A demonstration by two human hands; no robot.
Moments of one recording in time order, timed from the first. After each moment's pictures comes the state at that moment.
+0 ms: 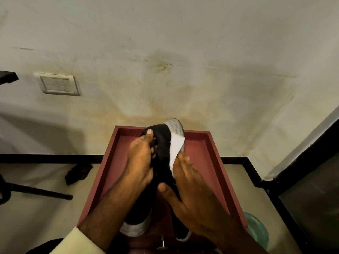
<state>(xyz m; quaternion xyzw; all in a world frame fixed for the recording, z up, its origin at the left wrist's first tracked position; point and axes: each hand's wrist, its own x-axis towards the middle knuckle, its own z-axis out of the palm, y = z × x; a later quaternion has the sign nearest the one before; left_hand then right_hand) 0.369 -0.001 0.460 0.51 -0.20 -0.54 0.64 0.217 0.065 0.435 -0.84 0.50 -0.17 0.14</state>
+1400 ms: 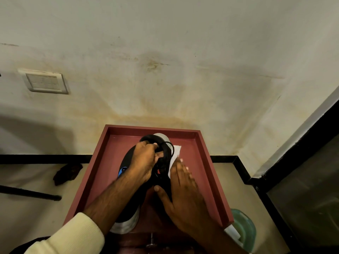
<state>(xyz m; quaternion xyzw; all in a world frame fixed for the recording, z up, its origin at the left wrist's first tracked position) 0.345 -0.030 0.426 0.52 -0.21 -0.59 0.58 0.202 0.054 0.367 -0.79 0.58 -0.16 0.10</state>
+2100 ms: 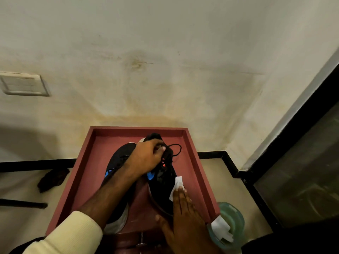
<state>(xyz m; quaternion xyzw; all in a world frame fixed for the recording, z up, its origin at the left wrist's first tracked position) 0.329 -0.036 0.420 0.60 -0.69 -0.28 0.30 0.168 0.104 0.331 -0.74 0.66 -0.04 0.14</state>
